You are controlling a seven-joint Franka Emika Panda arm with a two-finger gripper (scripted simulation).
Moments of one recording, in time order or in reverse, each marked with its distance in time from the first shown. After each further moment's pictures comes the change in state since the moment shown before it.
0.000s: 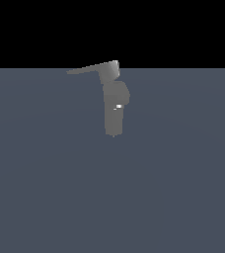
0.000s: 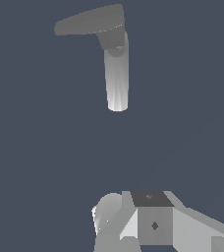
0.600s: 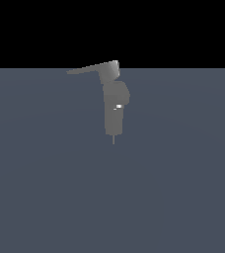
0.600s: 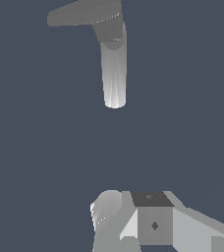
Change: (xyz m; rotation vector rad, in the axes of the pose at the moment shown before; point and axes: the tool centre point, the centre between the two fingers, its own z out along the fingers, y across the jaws) arm 0.002 0.009 0.010 0.005 -0.037 -0.003
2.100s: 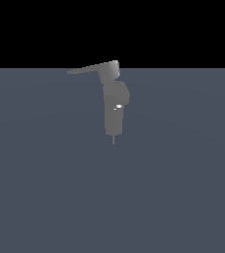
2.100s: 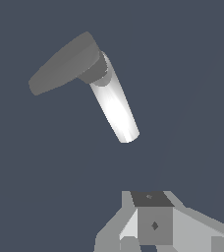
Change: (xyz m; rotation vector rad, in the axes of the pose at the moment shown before) arm 0.105 -0.024 0.012 0.054 -0.076 0.412
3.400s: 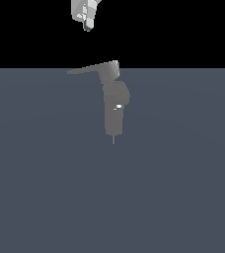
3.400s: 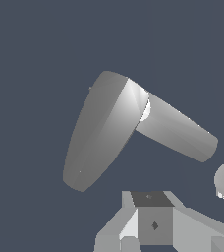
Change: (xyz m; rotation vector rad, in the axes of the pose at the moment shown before) arm 0.120 -0.108 0.082 -0.050 -0.071 0.636
